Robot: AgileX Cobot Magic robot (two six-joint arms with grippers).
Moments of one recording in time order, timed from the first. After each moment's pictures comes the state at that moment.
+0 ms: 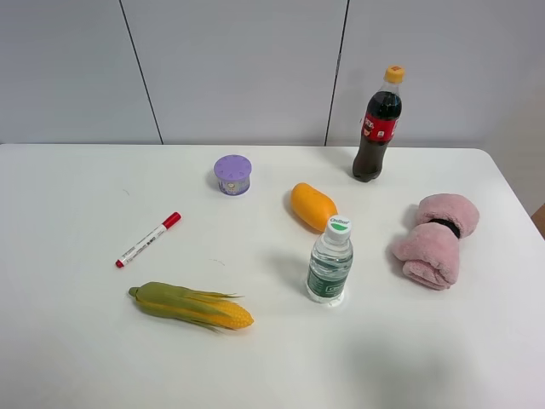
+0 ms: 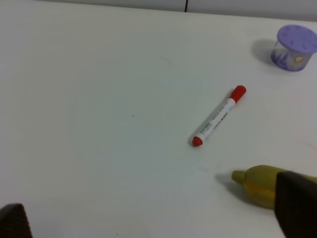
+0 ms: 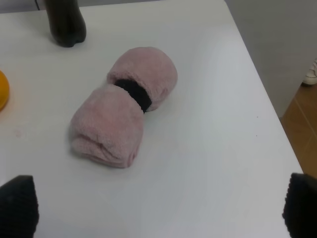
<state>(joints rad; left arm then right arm) -0.02 -0.01 -0.51 0.10 1.07 -0.16 -0.11 0.00 -0.51 -0.02 1.06 0.05</state>
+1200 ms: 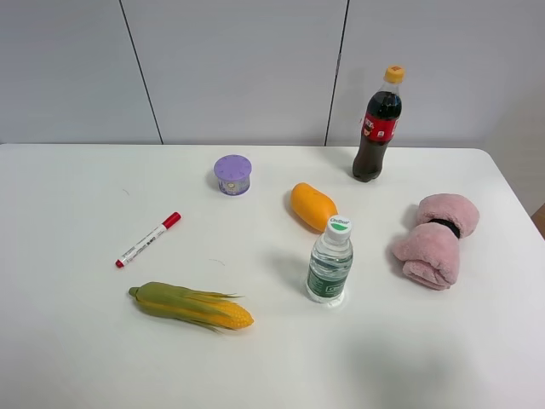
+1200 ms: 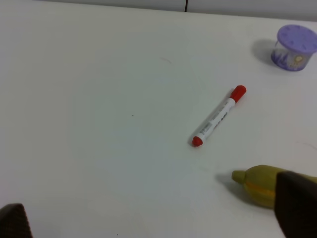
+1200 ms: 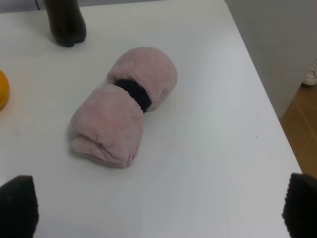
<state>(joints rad) -0.02 -0.01 -0.51 0.10 1.07 -0.16 -0.11 0.00 -0.51 -0.01 1.06 0.05</state>
